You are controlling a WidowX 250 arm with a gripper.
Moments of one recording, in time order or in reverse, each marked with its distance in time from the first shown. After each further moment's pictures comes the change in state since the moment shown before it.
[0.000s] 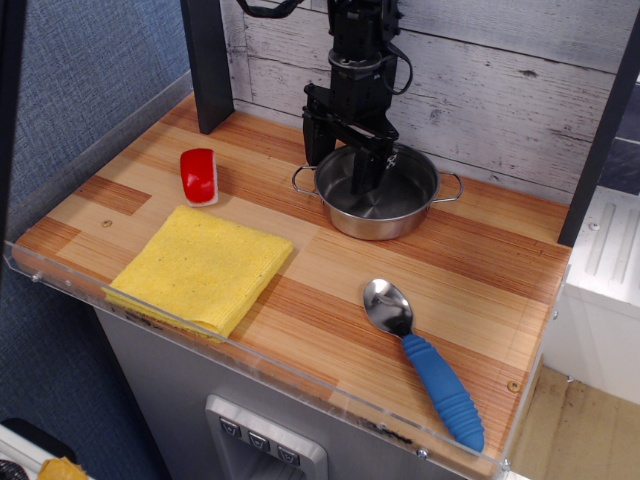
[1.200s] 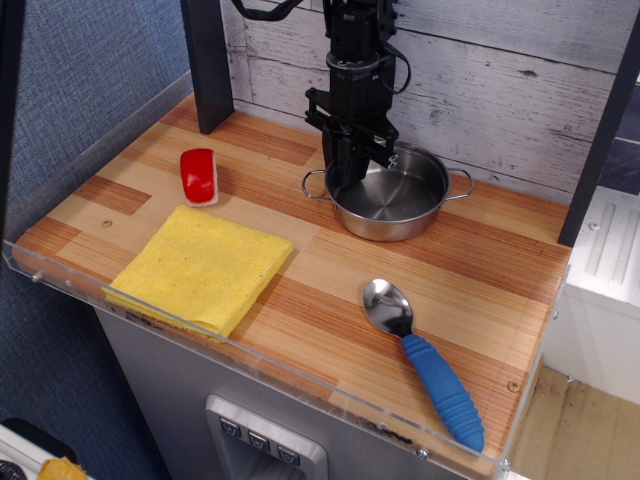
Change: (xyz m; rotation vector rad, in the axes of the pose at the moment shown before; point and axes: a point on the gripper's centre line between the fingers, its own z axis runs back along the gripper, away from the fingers) arm -0.001 -0.001 -0.002 -0.035 -0.016 -0.019
